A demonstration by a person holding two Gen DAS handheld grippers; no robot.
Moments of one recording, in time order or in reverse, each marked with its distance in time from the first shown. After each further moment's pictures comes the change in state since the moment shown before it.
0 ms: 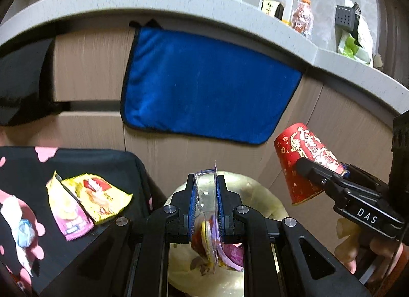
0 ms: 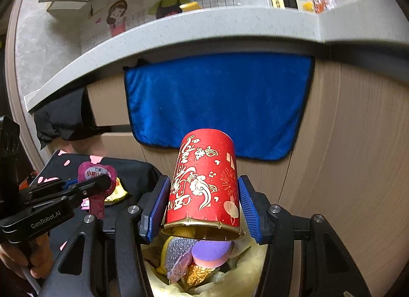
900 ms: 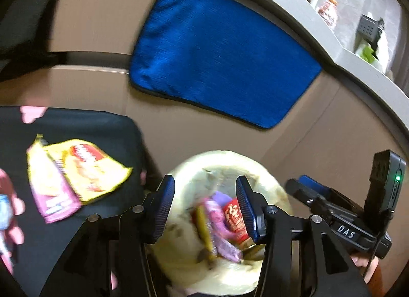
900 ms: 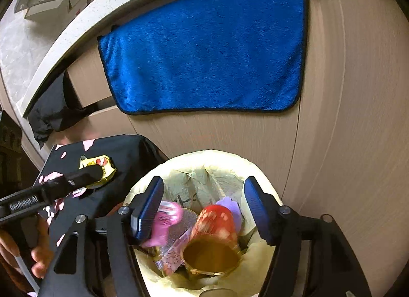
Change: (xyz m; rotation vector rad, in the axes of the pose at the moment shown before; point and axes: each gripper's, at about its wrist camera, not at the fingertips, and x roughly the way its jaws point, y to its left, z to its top) left arm 0.025 0.044 -0.011 -0.142 0.127 -0.041; right arm 0.054 -0.020 -0.034 0.122 0.148 0.043
